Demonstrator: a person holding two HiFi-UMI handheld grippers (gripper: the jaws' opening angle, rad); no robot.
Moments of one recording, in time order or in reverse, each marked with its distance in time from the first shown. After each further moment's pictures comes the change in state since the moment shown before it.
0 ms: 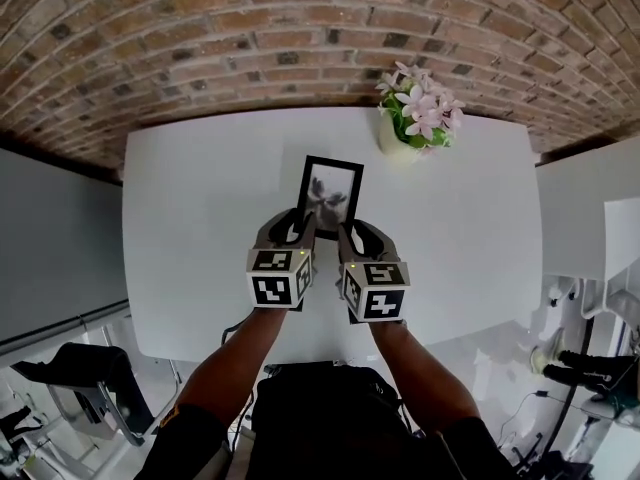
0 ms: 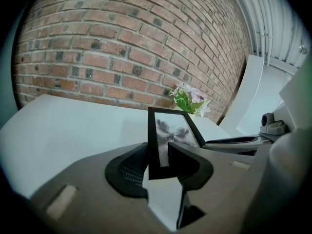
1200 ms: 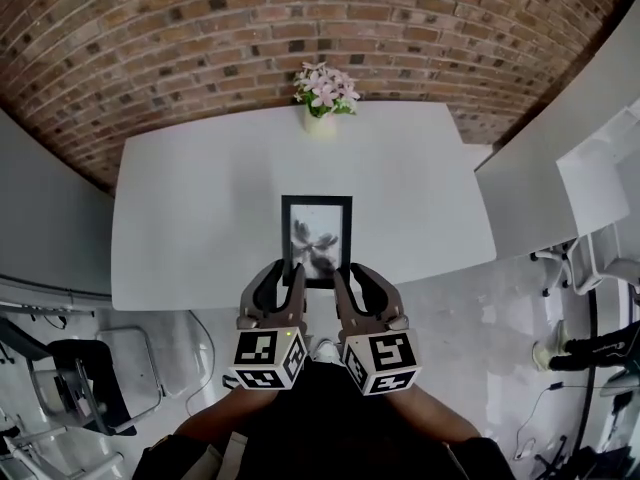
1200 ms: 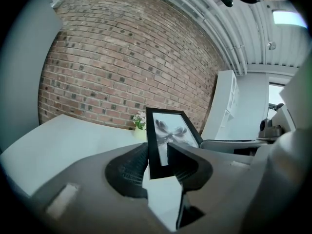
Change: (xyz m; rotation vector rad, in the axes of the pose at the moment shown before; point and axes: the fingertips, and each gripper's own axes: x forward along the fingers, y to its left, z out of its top) left arm -0.236 -0.250 -0.057 0.059 -0.304 -0.014; right arm -0.344 -0.006 -0.052 -0.083 -0.350 0.025
